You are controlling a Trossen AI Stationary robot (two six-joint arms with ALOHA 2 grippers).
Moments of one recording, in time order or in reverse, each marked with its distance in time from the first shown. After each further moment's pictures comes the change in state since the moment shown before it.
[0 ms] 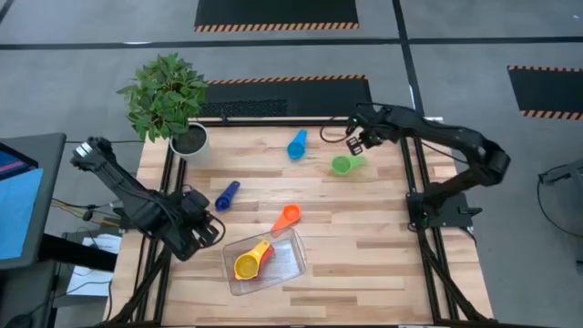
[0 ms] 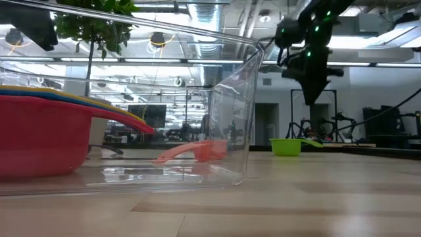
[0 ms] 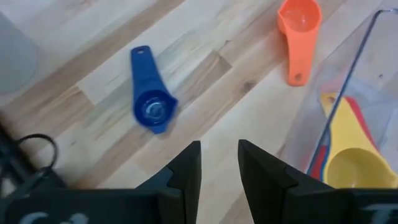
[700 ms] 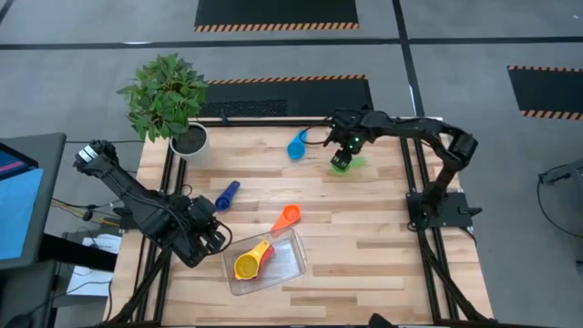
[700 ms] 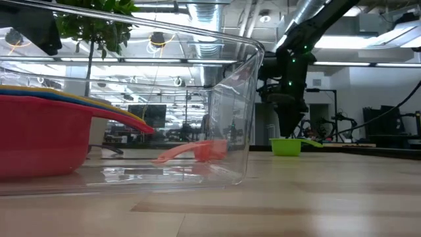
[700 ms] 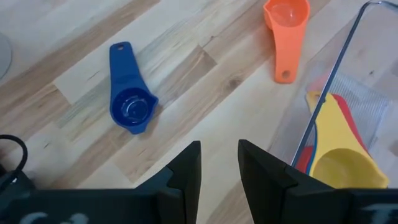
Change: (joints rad) left arm 0.001 0.071 0.000 0.083 0.001 0.009; right arm 0.003 0.291 0.002 0.226 -0.335 -0.414
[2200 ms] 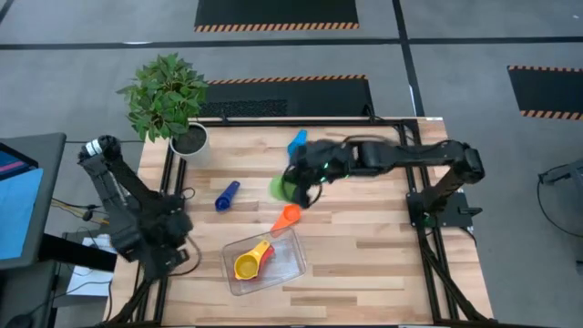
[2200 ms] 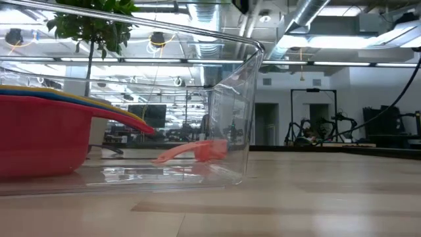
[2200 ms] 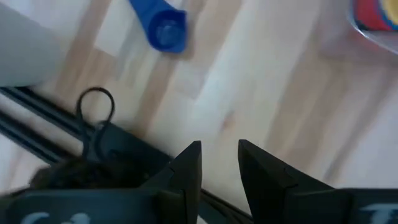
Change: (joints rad) left arm -0.351 -0.028 0.000 -0.294 0.199 0.002; right arm 0.665 -0.059 0.513 0.231 0.103 0.290
